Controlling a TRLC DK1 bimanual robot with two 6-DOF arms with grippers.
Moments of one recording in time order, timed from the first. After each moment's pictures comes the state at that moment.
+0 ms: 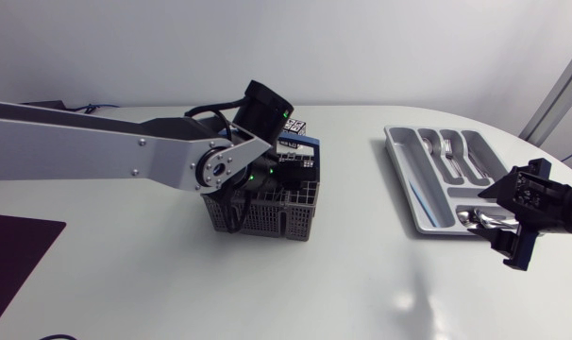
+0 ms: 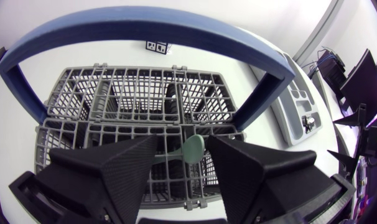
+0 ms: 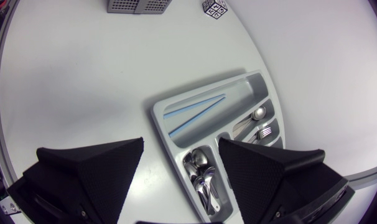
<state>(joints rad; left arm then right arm) -0.73 1.80 1.19 -0.21 -0.20 -0.50 -0.38 1.20 0.70 -0.51 -0.39 -1.43</state>
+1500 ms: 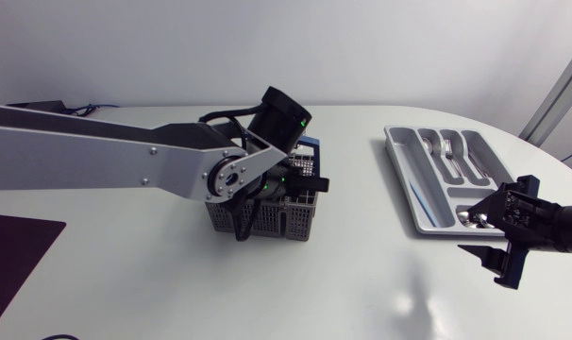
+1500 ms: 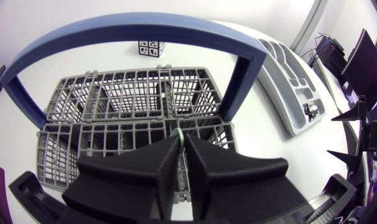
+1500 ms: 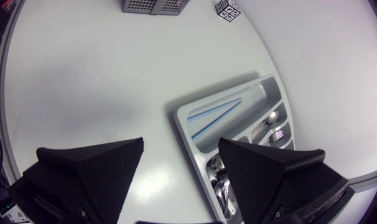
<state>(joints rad) -0.79 1.80 1.20 -0.22 -0.27 -0.44 -0.34 1.15 0.61 -0.50 -0.39 -1.41</state>
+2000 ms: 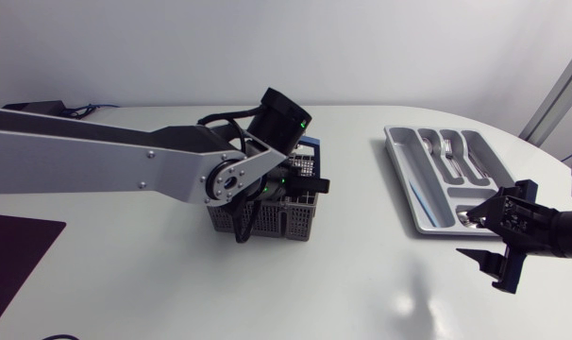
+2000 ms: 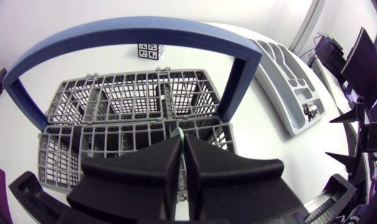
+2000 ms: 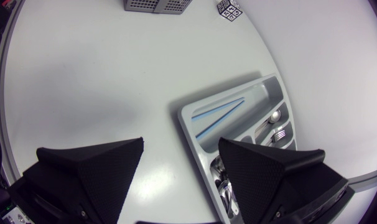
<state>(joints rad) -0.80 1.79 1.18 -0.20 -0.28 -0.43 -0.34 1.14 0.58 -0.48 -0.39 -1.41</state>
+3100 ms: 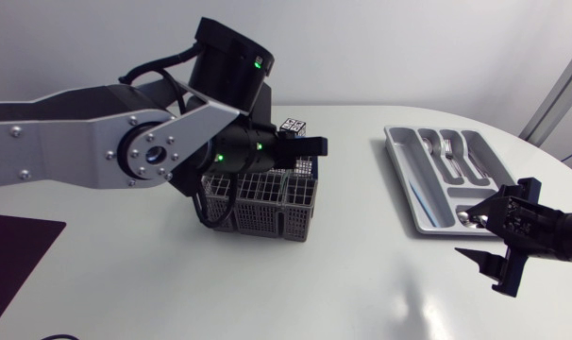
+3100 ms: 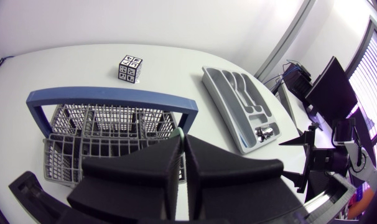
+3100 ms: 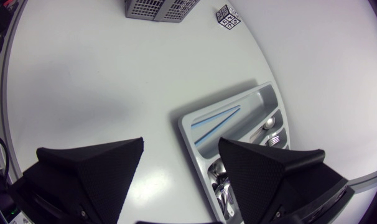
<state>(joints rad) -0.78 1.56 1.16 -0.21 -0.12 -0.50 -0.30 1.04 0.57 -0.52 -0.39 -1.39</state>
